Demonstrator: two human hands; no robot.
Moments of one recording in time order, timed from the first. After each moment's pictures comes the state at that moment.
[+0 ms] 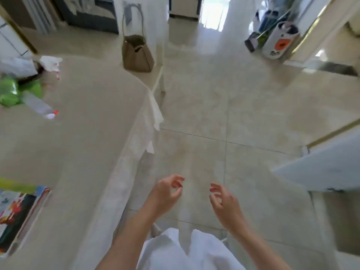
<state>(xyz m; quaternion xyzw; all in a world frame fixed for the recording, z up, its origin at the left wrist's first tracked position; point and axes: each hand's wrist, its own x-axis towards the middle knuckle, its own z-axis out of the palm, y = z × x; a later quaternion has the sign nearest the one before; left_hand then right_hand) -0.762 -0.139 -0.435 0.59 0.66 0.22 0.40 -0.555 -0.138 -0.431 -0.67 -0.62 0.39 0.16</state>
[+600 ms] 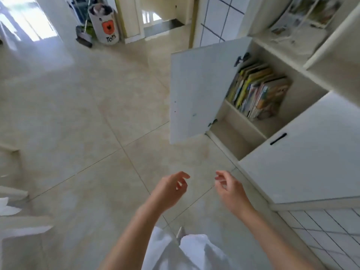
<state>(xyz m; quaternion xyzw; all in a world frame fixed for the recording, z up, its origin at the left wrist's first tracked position) -0.262 -0.100 -0.441 0.82 0.34 0.00 0.45 -0.104 -0.240 -0.416 -0.85 -0.29 0.30 0.30</state>
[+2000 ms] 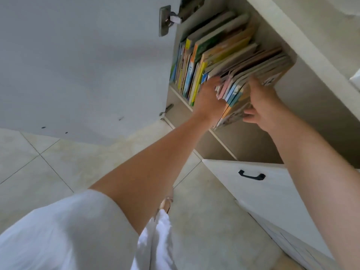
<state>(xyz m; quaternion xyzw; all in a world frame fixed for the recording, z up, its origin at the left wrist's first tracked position) 0.411 0.023 -0.565 0.69 0.36 0.06 0.63 0.488 -0.056 -0.501 -0.84 0.12 0.34 0.40</state>
